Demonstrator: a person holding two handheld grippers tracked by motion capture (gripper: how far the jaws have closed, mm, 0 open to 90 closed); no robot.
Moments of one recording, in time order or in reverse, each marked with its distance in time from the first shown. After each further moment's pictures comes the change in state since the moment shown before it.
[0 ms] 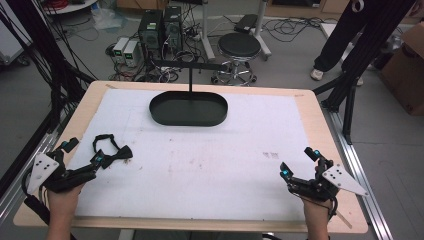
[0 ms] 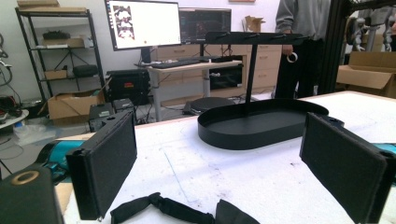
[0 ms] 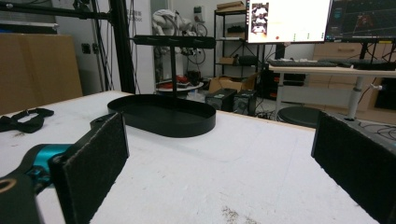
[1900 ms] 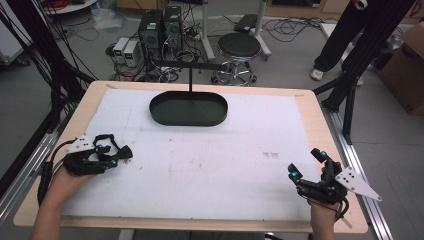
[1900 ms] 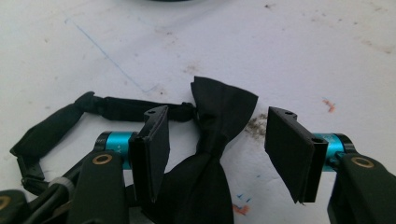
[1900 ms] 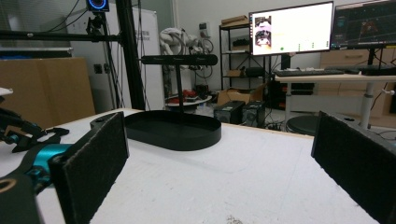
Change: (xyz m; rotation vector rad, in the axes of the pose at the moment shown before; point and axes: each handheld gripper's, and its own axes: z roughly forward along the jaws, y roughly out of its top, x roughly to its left) left arm 0.034 -0.032 0.066 0.630 -0.362 0.071; right arm -0.009 0.005 -0.016 -0.061 0.030 0.062
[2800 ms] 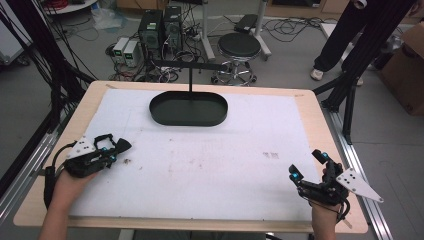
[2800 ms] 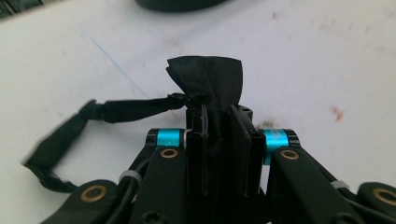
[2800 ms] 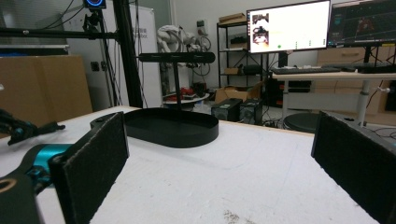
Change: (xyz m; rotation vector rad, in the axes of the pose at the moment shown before) left arm -0.013 0.003 -0.007 -0.105 0.082 0.016; right arm 0.000 0.000 -0.003 0.011 -0.008 -0.006
